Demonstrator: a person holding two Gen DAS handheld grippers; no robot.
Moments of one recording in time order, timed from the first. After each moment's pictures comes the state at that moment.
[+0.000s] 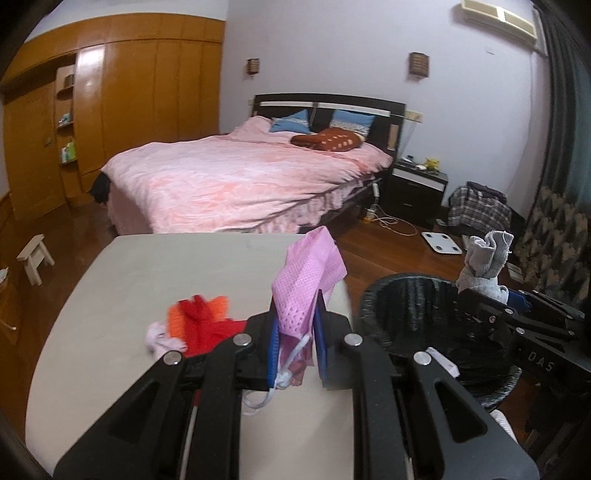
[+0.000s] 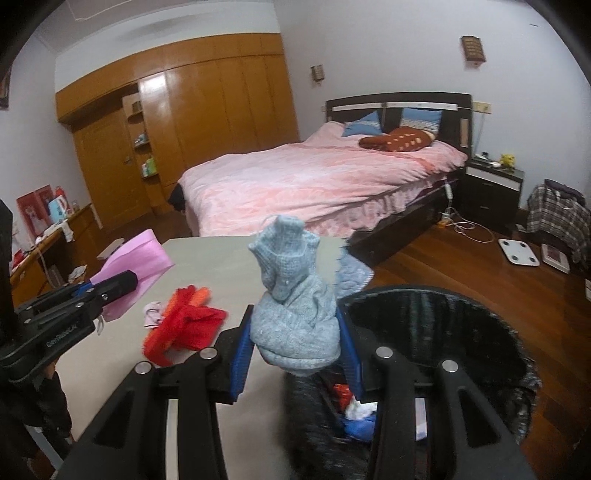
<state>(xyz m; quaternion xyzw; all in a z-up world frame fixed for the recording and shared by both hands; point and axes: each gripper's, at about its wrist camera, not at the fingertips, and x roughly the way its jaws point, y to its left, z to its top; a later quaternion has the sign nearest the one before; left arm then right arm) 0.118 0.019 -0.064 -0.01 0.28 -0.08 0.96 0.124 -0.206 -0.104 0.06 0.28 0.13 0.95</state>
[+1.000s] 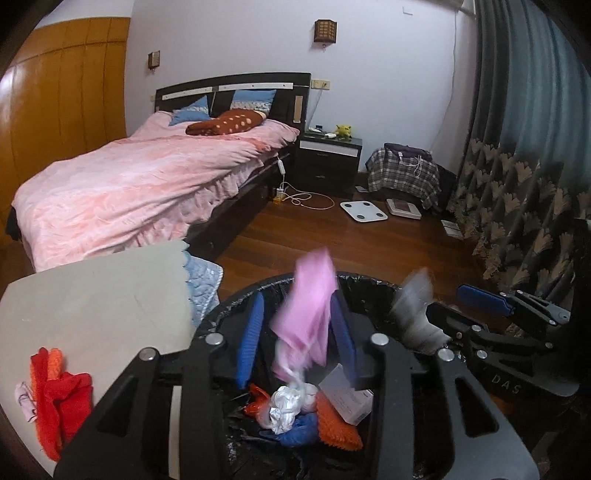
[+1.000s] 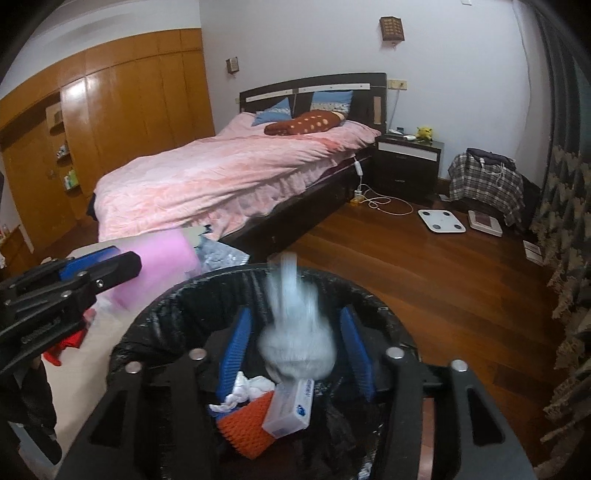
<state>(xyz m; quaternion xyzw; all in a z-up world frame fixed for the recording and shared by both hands) 0.199 -0.166 -0.111 0.04 0.30 -0.24 0.92 0.146 -0.338 -0.152 0.07 0.31 -0.02 0.95</state>
